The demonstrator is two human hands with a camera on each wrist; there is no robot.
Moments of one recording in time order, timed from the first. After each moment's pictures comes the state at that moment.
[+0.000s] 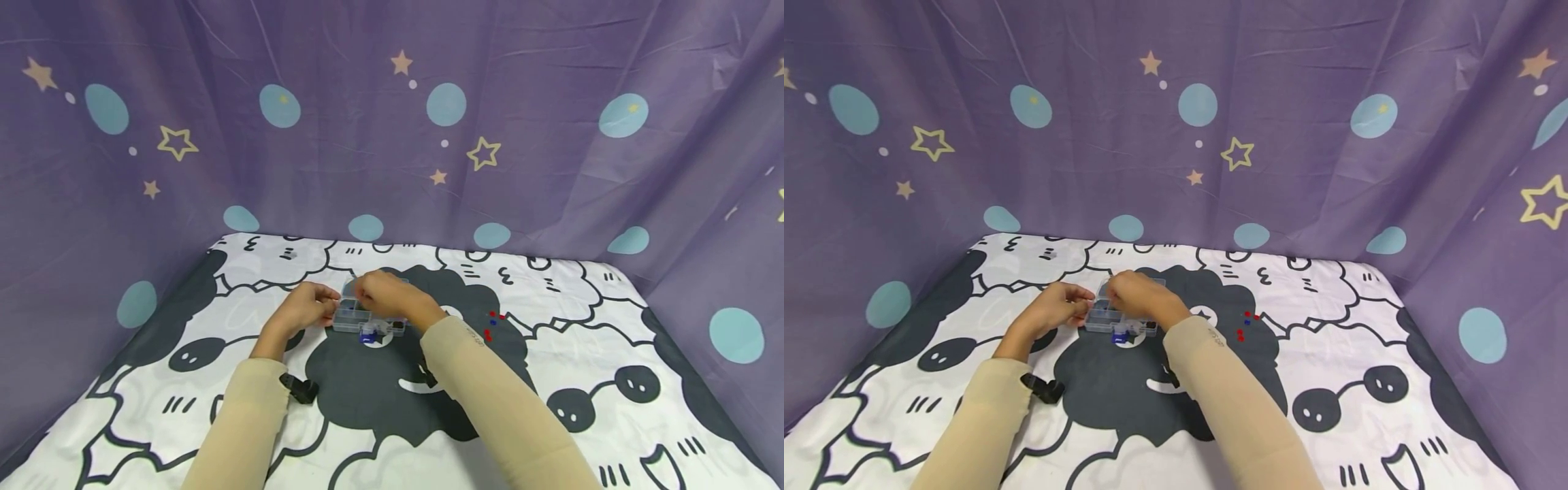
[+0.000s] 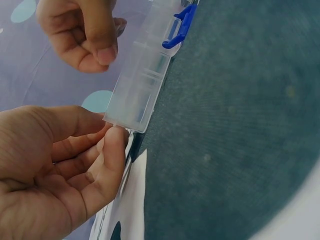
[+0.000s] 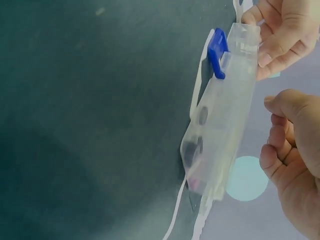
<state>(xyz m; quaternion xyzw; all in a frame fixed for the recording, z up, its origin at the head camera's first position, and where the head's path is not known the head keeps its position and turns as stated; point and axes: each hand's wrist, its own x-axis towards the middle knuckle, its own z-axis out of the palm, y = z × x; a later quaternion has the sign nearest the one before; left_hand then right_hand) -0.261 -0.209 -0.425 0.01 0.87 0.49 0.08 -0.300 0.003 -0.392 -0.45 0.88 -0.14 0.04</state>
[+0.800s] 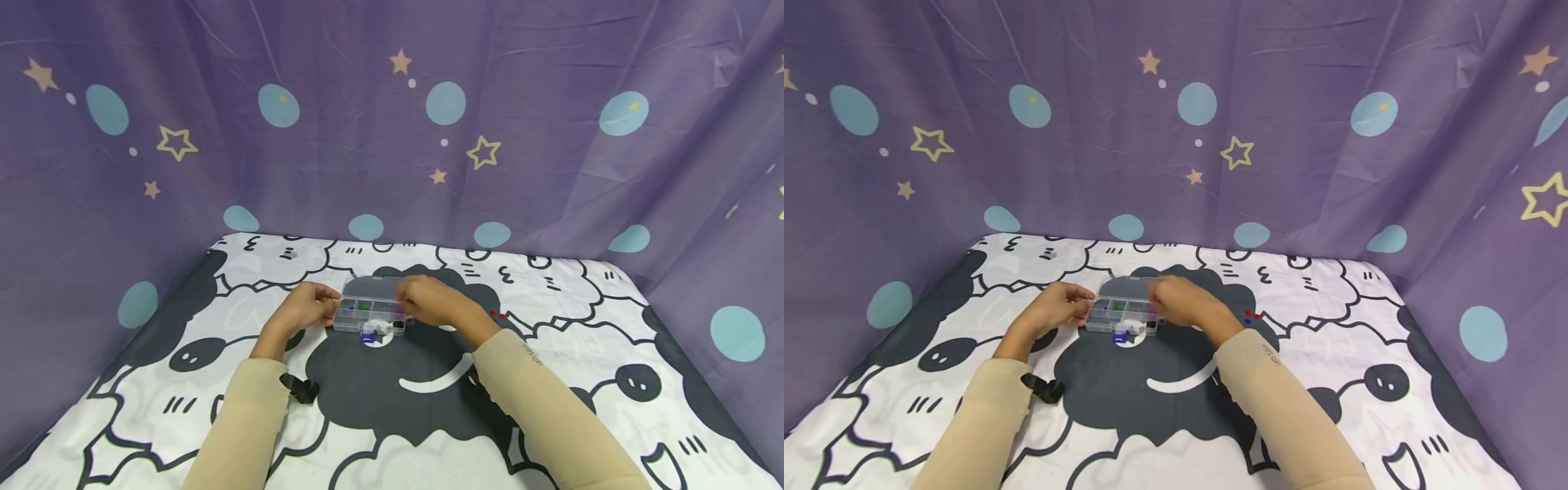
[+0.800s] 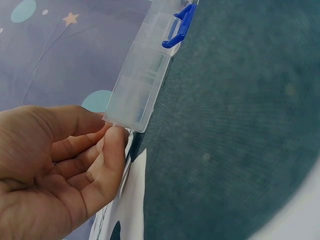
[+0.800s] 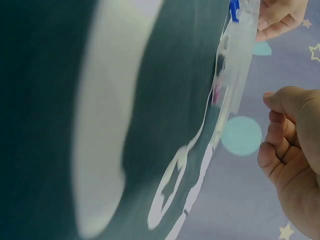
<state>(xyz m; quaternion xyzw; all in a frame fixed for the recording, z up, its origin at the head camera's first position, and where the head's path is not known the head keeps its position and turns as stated) -0.261 -0.207 -0.424 0.00 0.87 0.49 0.09 -0.280 0.083 -0.389 -0.46 0.88 -0.14 -0.01</state>
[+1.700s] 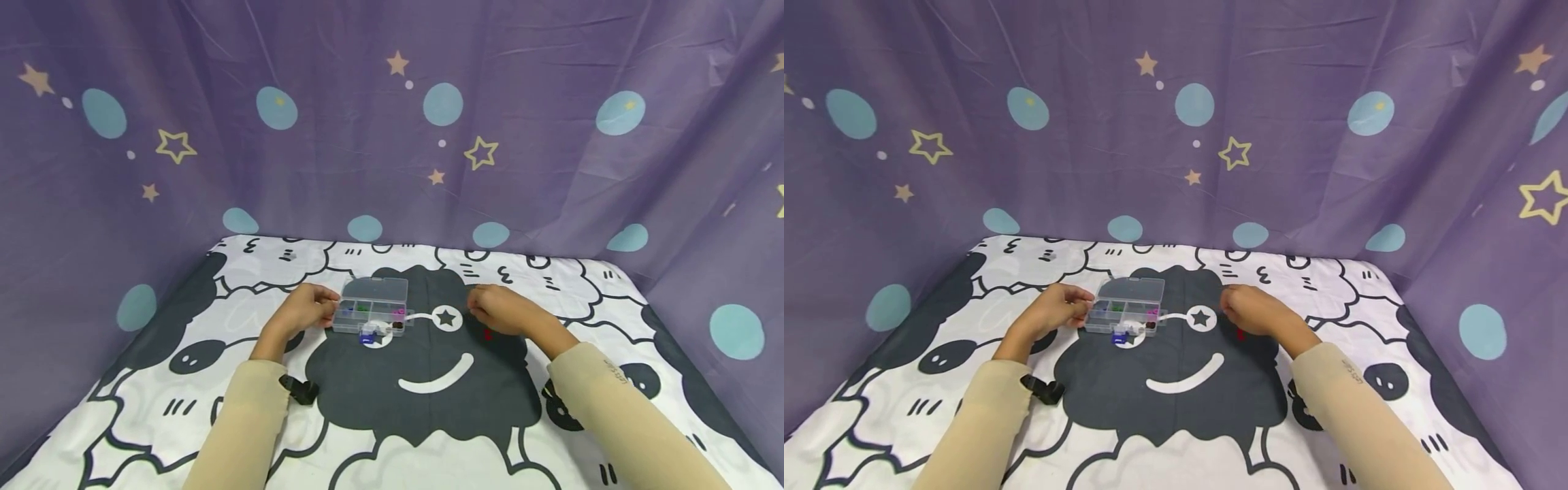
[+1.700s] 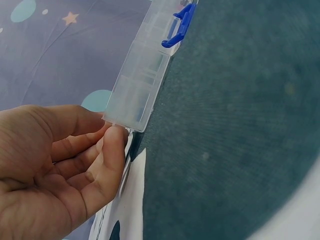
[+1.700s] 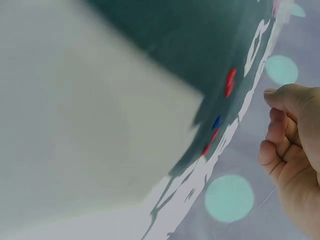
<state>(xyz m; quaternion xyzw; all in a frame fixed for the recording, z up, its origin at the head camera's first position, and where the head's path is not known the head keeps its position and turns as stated) -0.260 -0.208 -0.423 0.00 0.87 0.49 0.09 -0.275 0.204 -0.402 -0.41 0.91 -0.09 -0.03</state>
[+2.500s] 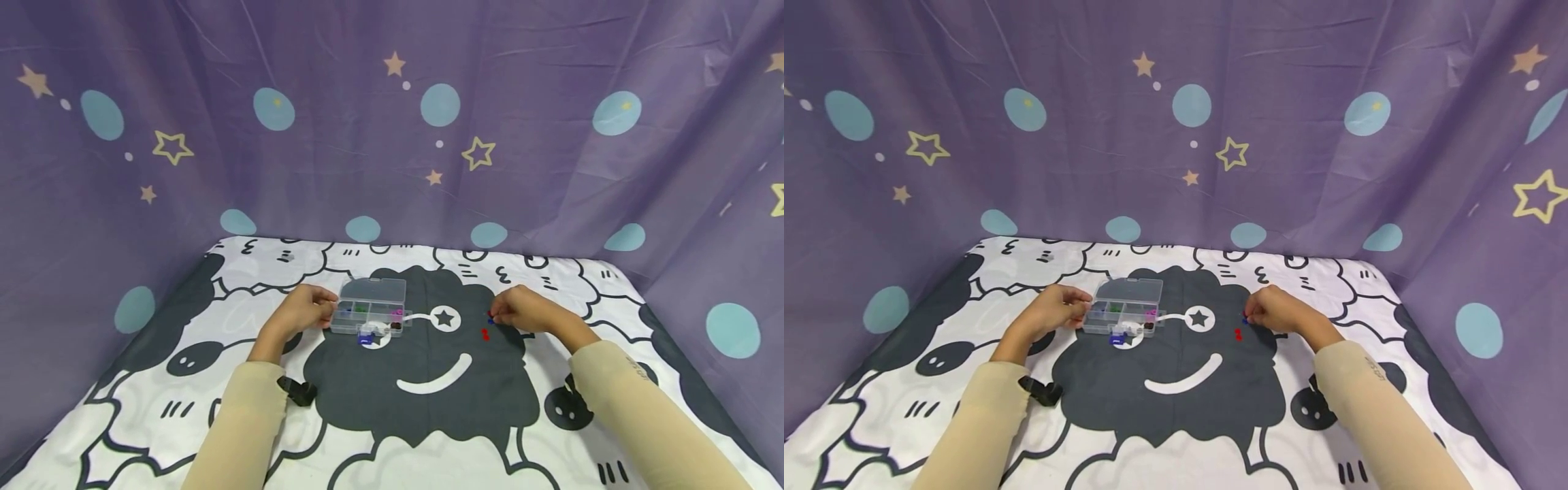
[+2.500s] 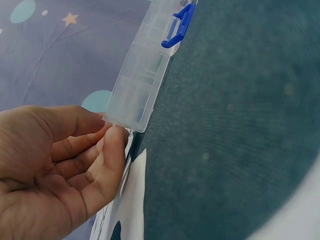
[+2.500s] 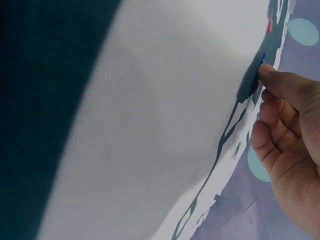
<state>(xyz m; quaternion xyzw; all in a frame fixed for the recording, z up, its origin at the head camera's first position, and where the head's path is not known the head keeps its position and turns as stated) -0.260 -0.207 -0.422 0.00 0.87 0.49 0.09 -0.288 0.257 -0.415 -0.37 0.90 -0.20 0.06</state>
